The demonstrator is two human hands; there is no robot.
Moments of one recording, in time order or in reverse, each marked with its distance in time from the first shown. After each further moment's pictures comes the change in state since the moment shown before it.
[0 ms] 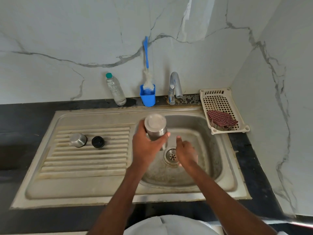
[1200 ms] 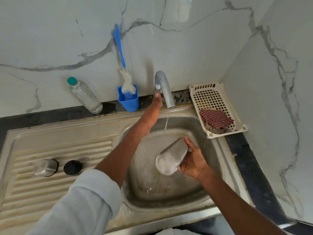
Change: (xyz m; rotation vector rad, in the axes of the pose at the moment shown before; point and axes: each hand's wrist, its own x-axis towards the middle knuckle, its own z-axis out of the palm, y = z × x) left_hand 0.185 -0.016 0.102 -0.124 -0.682 -0.396; right_hand 0.071 0.013 -0.031 1.091 -0.401 0.463
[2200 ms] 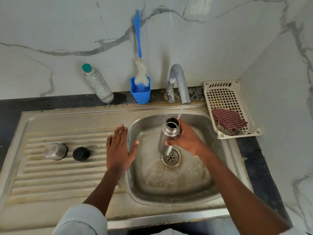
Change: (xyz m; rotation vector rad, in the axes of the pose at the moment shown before) left_hand -0.099 -0.201 -0.080 1.073 0.573 0.046; right_hand 0.014 -0.030 0.070 -1.041 -0.170 -0.560
